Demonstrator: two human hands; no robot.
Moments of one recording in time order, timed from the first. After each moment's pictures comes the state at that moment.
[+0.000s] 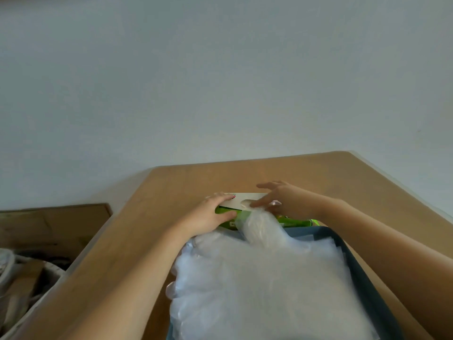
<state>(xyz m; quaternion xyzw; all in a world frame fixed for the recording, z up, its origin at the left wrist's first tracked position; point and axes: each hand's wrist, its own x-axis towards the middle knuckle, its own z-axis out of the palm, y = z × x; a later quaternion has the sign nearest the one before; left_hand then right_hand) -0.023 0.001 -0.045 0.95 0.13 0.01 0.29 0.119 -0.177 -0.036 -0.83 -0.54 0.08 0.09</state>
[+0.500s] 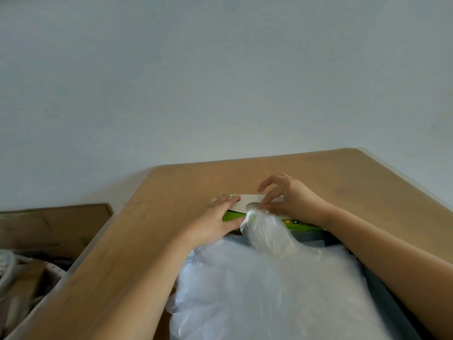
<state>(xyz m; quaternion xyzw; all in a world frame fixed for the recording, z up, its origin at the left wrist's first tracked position) -0.015 0.003 -0.062 0.94 0.12 0.00 0.31 0.134 -0.166 -0.061 -0.79 -0.53 -0.01 0.32</state>
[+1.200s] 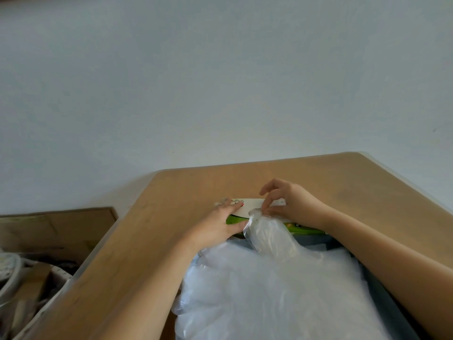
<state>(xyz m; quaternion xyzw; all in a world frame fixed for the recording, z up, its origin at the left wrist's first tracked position) -0.015 -0.001 -0.055 0.95 0.13 -0.01 0.29 0.124 -0.167 -0.053 -0.79 -0.52 0.02 0.33</state>
